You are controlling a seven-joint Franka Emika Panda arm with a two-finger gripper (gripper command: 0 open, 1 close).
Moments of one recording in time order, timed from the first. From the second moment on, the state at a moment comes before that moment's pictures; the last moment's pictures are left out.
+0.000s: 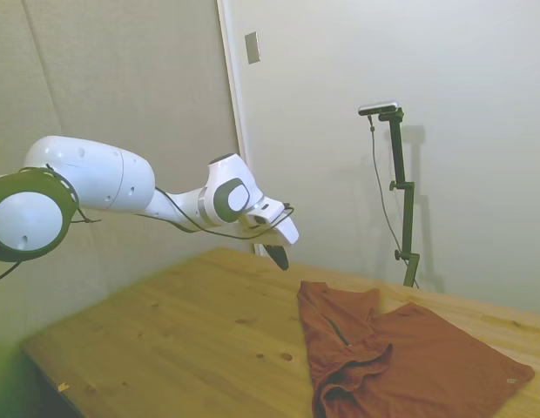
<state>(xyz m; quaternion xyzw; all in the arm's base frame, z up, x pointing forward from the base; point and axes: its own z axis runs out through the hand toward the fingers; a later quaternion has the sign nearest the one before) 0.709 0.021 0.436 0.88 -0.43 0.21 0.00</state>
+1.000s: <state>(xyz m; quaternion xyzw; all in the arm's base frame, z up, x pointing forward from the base) 0.598 -0.246 0.473 0.91 -0.37 0.17 0.07</state>
